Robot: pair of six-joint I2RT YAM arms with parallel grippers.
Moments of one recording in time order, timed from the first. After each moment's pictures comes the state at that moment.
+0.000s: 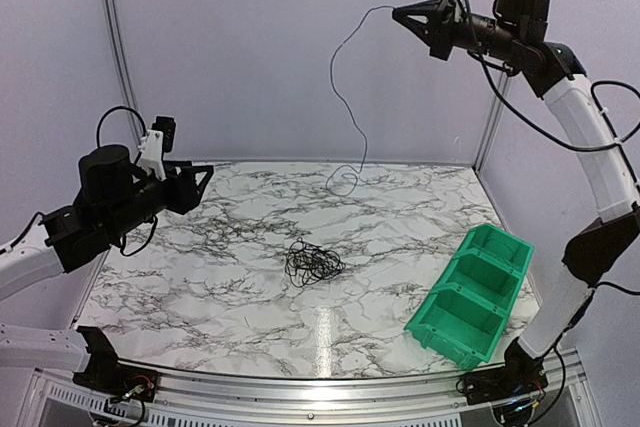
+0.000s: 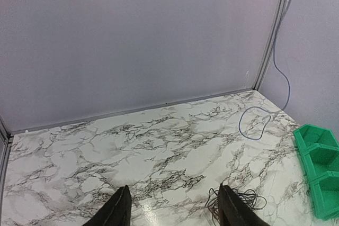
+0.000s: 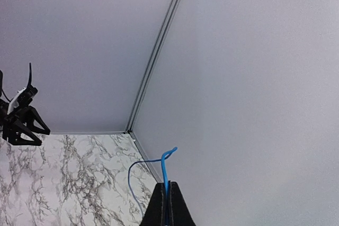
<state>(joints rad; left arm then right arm) -0.70 0.93 0.79 -0.04 -0.22 -0.17 0.42 1.69 2.26 -0.52 -0.64 -0.33</state>
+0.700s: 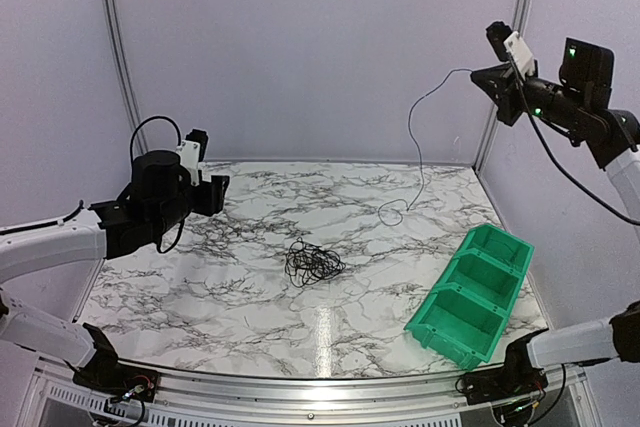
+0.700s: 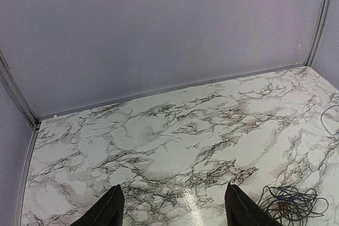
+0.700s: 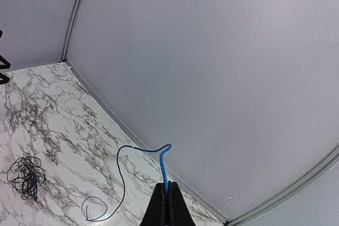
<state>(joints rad) -0.69 1.22 0.81 0.10 -0.40 -0.09 0.24 1.19 1.62 -0.56 -0.36 -0.50</state>
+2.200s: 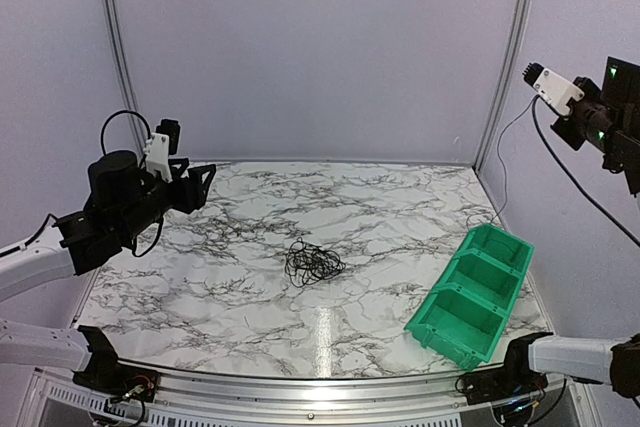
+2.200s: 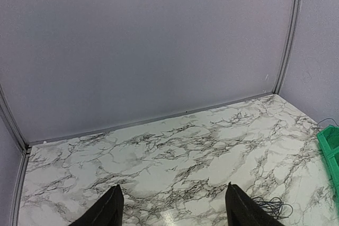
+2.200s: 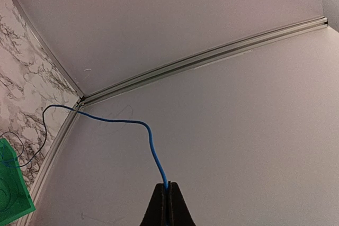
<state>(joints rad) -0.69 0.98 0.74 0.12 -0.30 -0.08 0.09 1.00 1.56 -0.73 0.27 -1.09</state>
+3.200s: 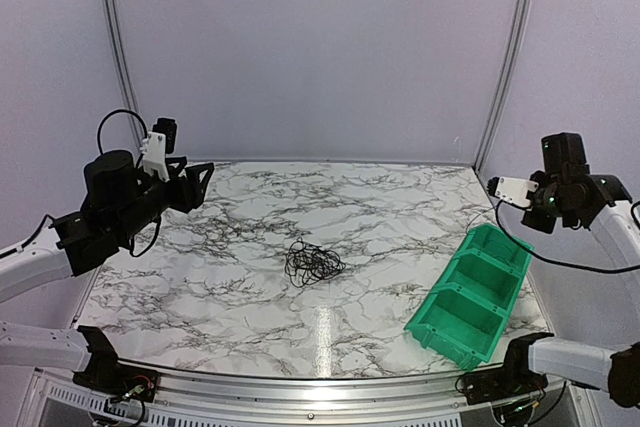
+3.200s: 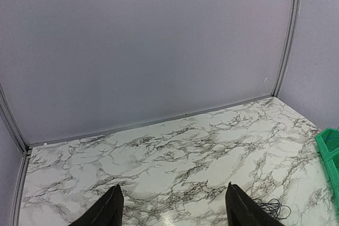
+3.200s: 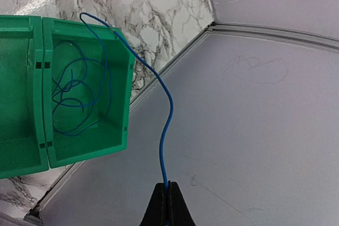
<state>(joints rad) -0.69 0.97 0.74 0.11 -0.30 -0.08 0.07 0.95 1.08 -0.90 0.33 -1.18</state>
